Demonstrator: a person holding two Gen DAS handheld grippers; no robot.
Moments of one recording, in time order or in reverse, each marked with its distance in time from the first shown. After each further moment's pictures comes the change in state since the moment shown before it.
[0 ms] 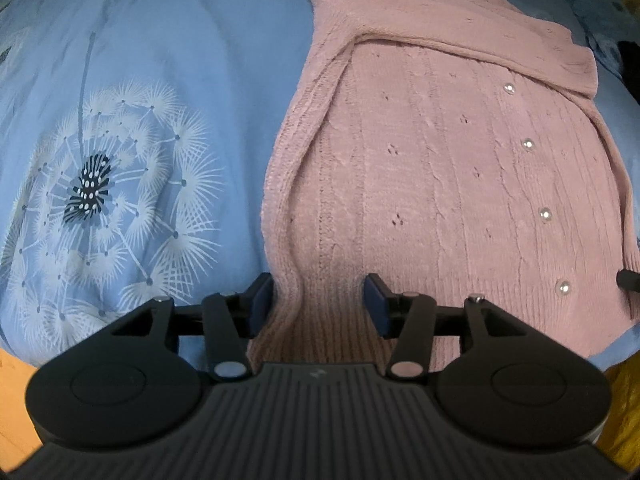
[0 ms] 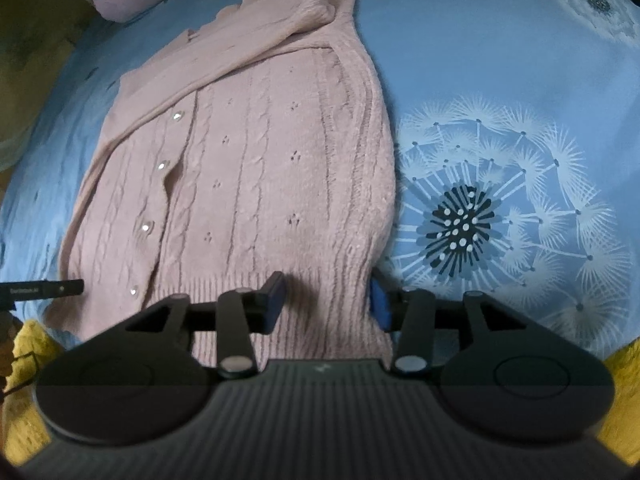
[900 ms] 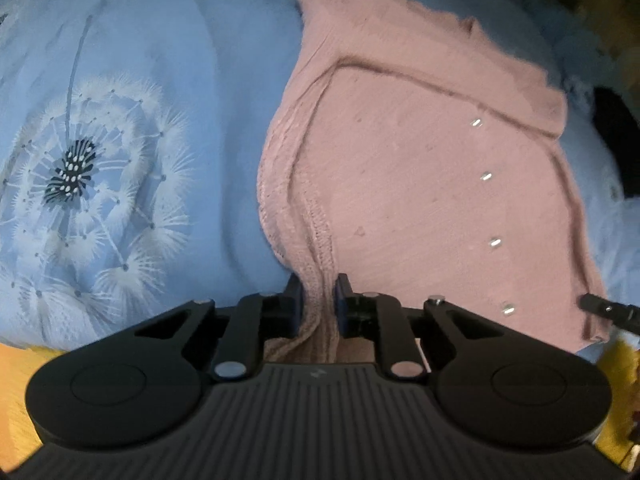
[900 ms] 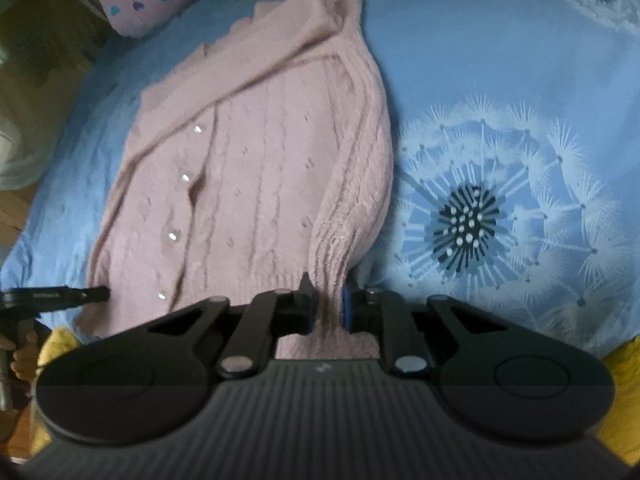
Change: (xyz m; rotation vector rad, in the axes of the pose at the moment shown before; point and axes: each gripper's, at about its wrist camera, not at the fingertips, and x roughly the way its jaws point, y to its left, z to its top) left arm -0.026 0.006 -0.005 -0.124 -0.036 -0.161; right arm -0.023 -0.010 0.002 0.063 -0.029 0.109
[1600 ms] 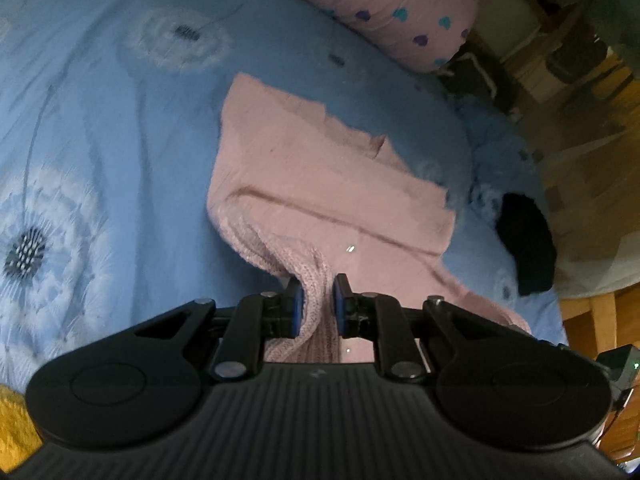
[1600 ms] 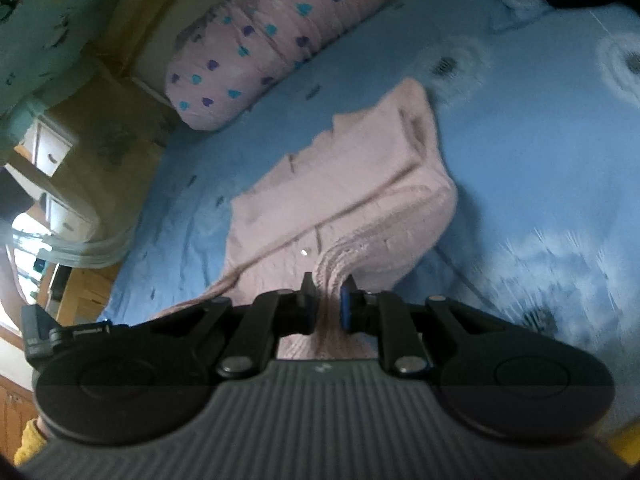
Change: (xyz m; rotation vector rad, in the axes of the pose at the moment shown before) left arm -0.083 -0.037 0.064 -0.129 -0.197 -0.250; right arm -0.051 0.033 0.062 0.034 -0.209 0.232
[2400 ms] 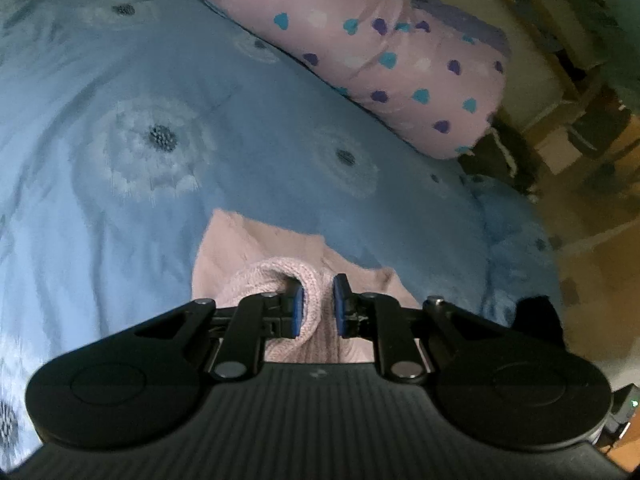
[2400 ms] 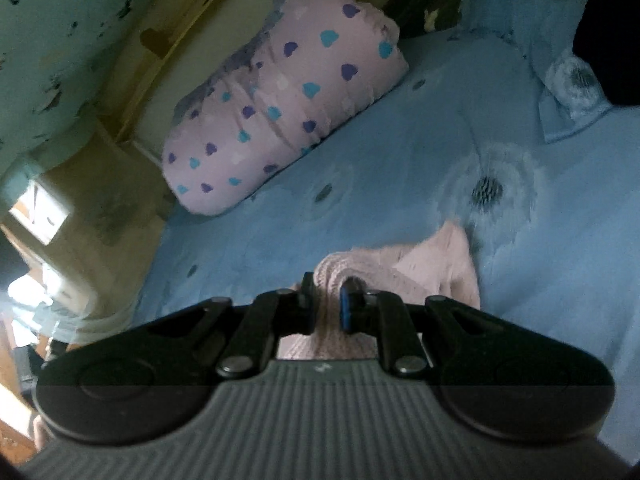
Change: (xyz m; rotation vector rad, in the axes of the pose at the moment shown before) left arm 0.076 -0.013 0.165 -0.064 -0.154 0.046; right arm 0.082 -0.011 0.141 0.012 -0.183 -0.009
